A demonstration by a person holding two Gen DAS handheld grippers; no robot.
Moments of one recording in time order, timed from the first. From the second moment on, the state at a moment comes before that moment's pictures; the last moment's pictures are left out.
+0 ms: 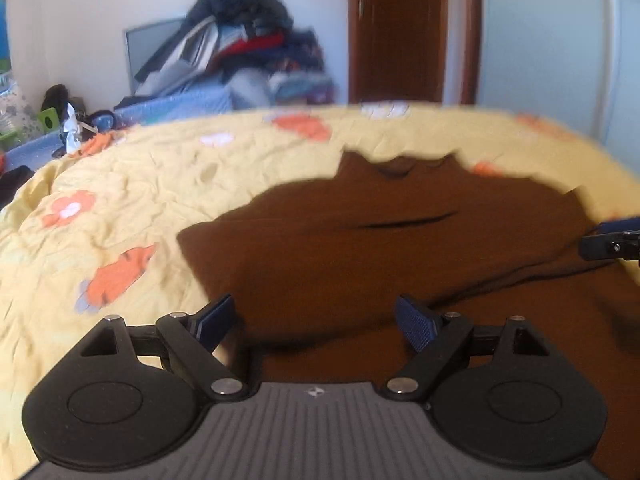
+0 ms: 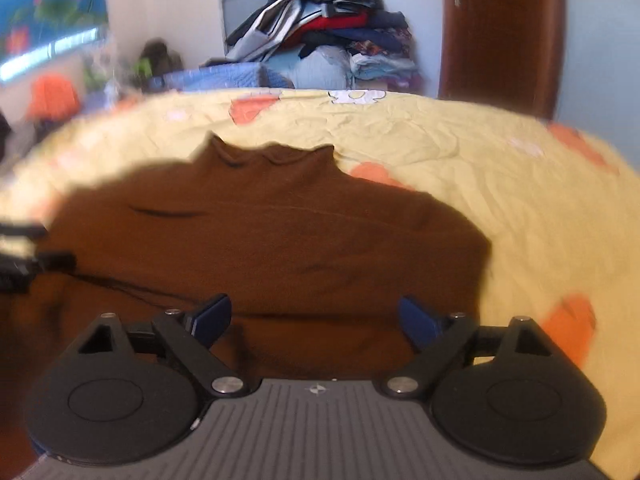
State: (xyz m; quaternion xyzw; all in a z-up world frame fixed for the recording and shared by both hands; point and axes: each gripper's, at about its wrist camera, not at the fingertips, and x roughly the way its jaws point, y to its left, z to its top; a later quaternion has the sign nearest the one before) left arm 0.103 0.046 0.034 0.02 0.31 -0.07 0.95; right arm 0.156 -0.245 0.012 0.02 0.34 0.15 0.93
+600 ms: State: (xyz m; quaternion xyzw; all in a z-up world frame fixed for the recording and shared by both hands) left arm -0.065 0.174 -0.027 -0.44 0.45 -0.21 0.75; right arm -0.032 -0.338 -0.029 0.38 0.48 0.27 0.74
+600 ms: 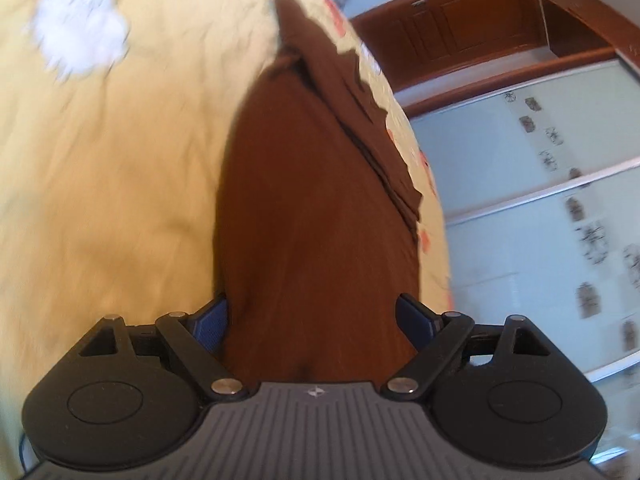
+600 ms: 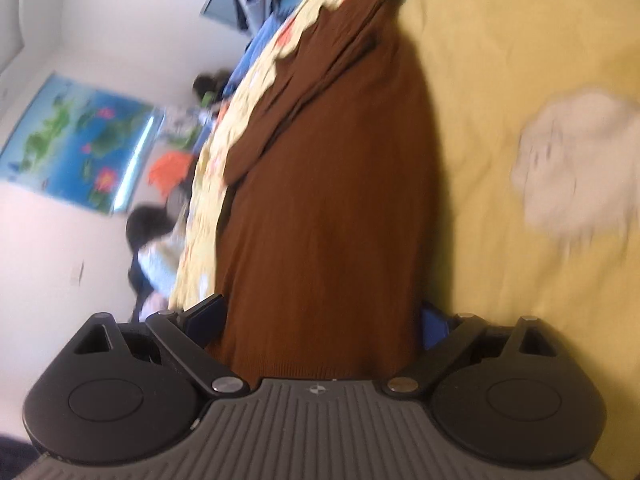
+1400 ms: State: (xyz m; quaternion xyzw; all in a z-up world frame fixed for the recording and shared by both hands) left arm -0.102 0.144 -0.004 -0.33 0.51 -0.19 0.77; right arm -0.072 -0.332 -0.040 0.41 0.50 0.28 0.71
